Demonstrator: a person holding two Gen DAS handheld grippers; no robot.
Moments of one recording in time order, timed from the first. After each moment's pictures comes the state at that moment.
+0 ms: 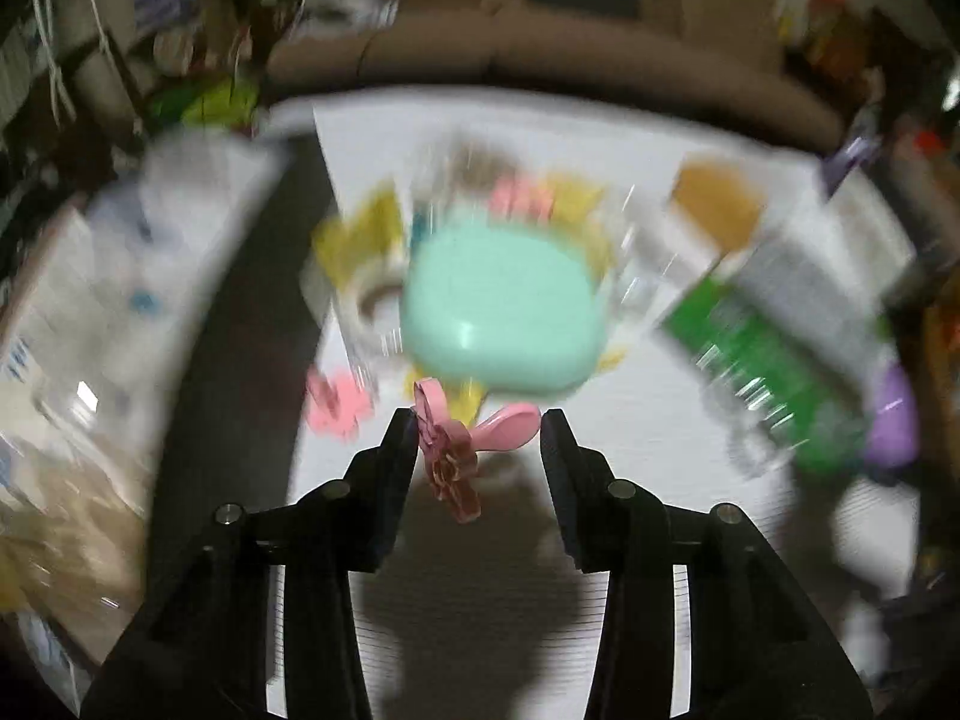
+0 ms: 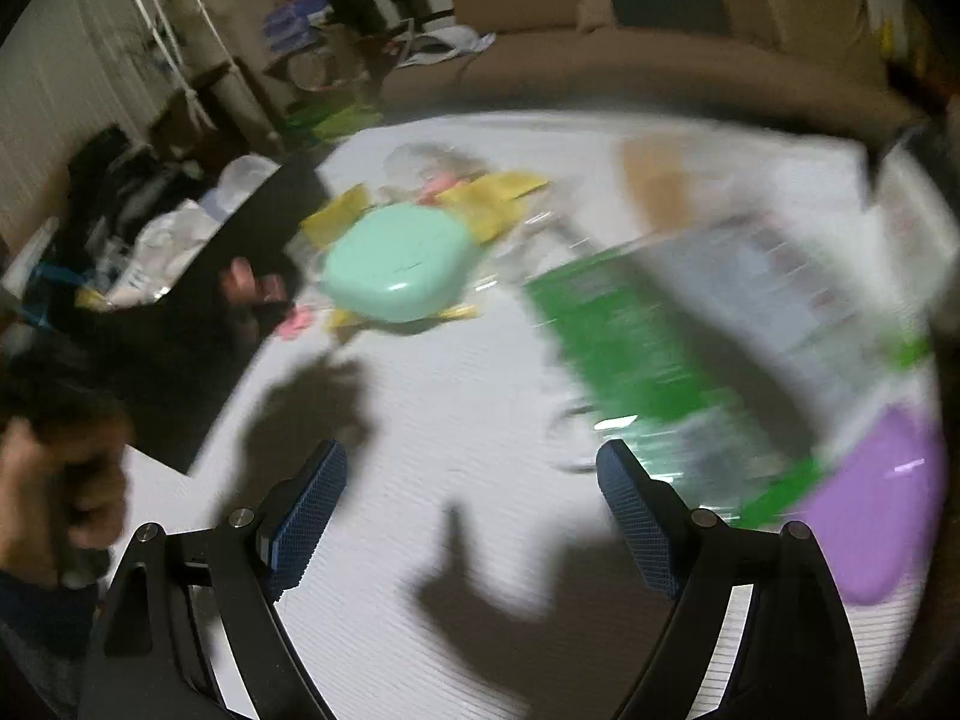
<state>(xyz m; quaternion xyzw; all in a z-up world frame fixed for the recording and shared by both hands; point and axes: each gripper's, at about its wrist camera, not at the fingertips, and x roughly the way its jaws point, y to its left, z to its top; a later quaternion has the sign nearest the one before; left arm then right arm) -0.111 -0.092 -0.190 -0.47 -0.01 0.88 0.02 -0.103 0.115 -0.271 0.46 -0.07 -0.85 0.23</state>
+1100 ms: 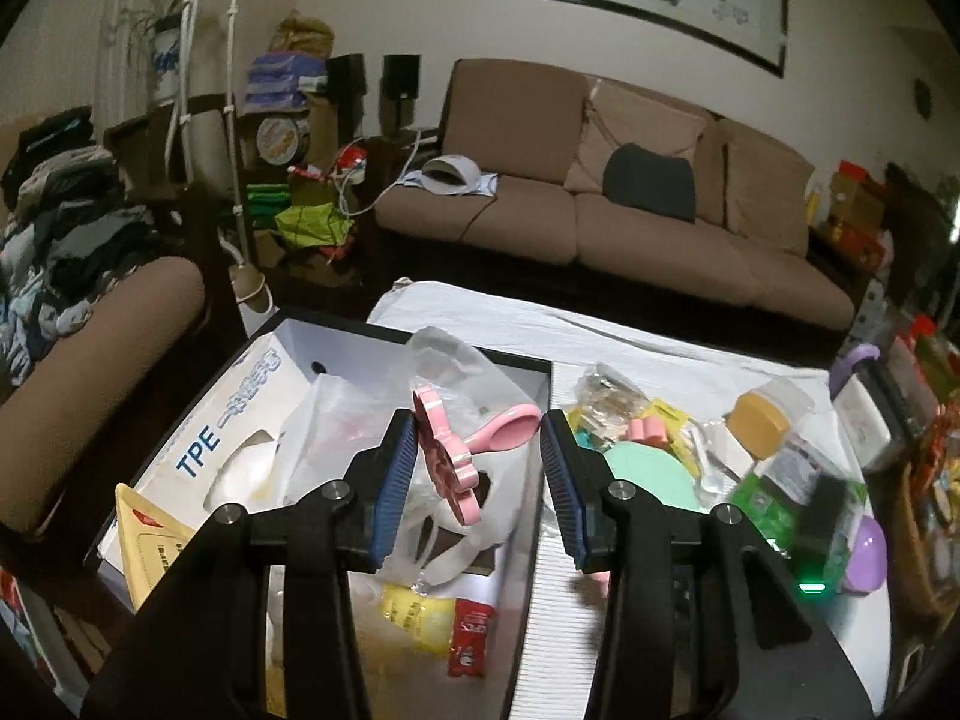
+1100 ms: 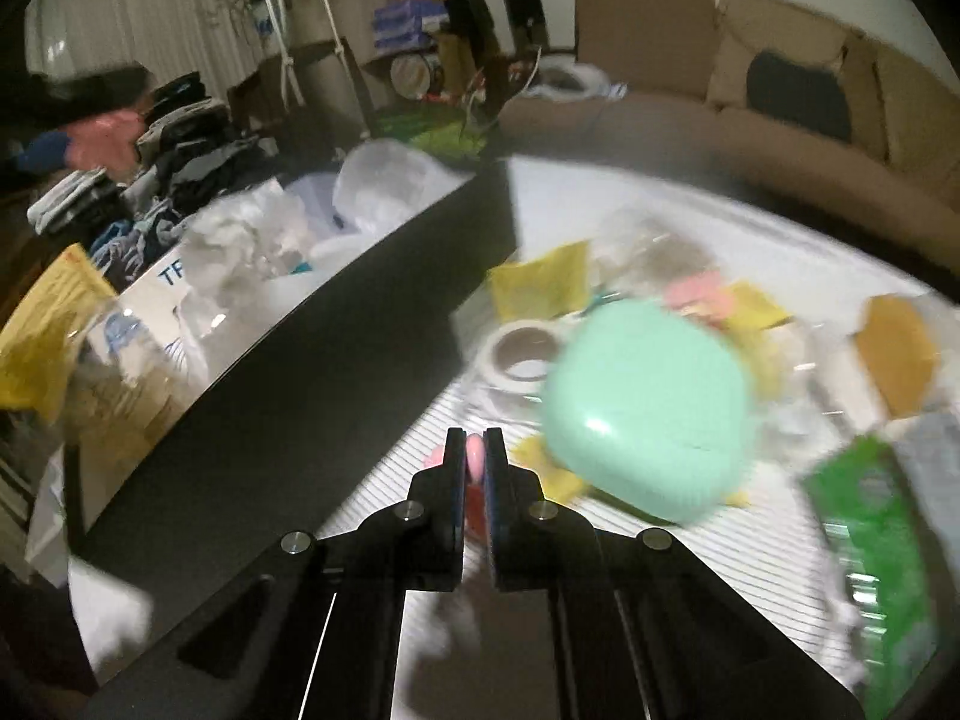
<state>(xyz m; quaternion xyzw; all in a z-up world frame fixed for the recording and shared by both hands) -0.084 -0.234 -0.104 -0.31 -0.06 0.95 -0.04 -0.144 -0.052 -0.266 0.37 0.03 -0.88 0.28</state>
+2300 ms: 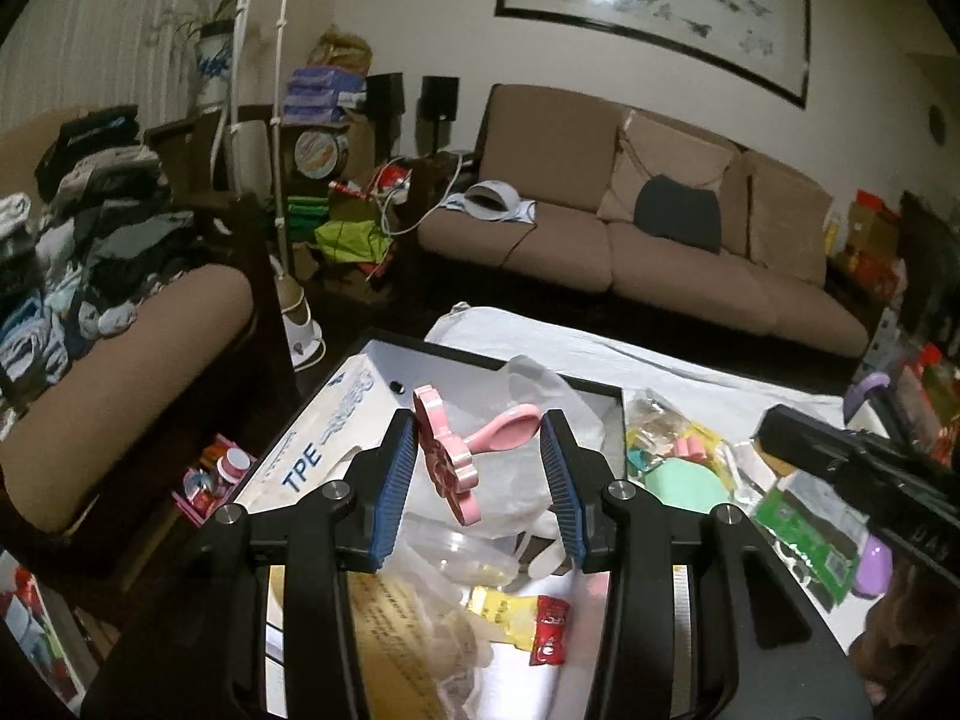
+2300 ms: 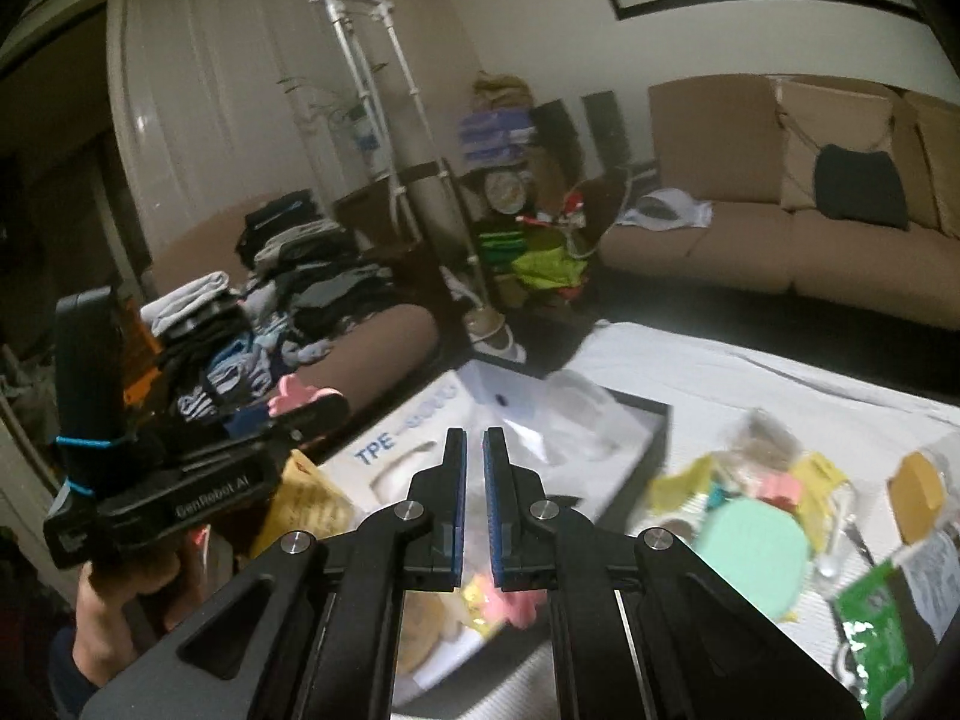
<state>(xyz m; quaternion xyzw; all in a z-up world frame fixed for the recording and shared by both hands) -0.046 -0.313 -0.081 -0.29 -0.09 0.95 -0.07 -0.114 -0.118 -0.107 0.28 -0.04 -0.88 0.39</state>
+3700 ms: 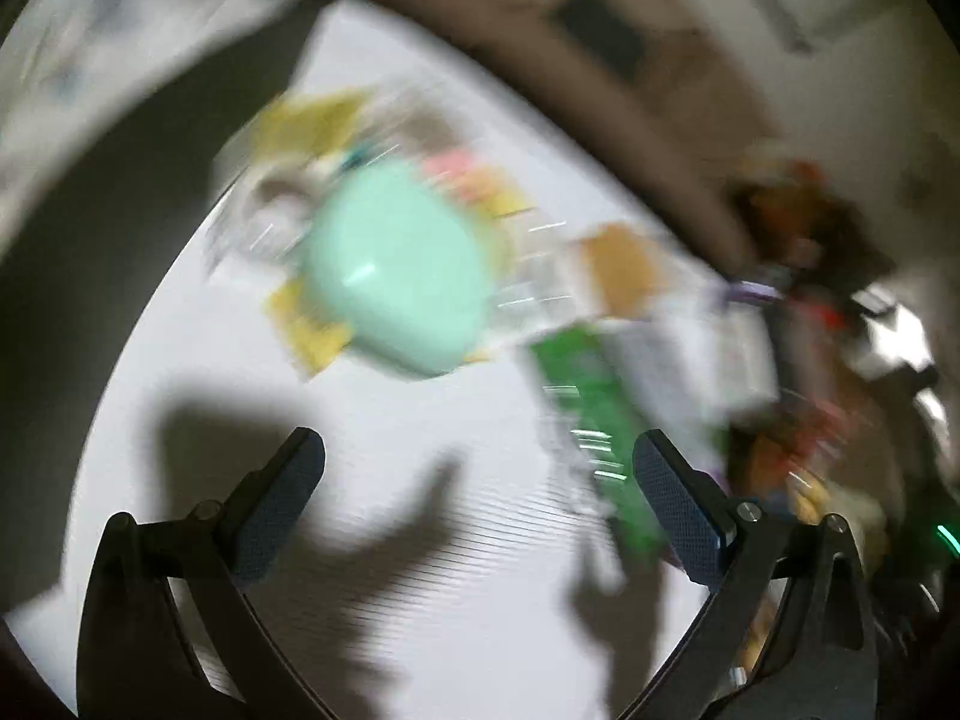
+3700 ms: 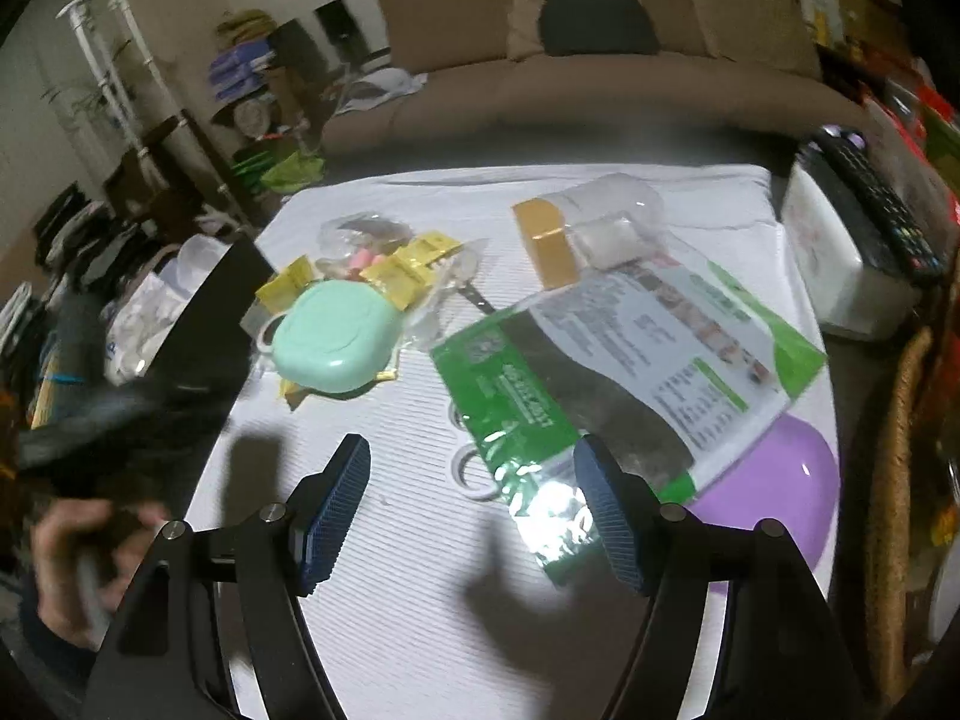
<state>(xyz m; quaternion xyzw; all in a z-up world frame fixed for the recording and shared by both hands) -0.141 -0.104 -0.254 -0.52 -0.29 0.80 0.05 -0.105 0.176 -0.207 0.44 -0.06 -0.88 0.15</state>
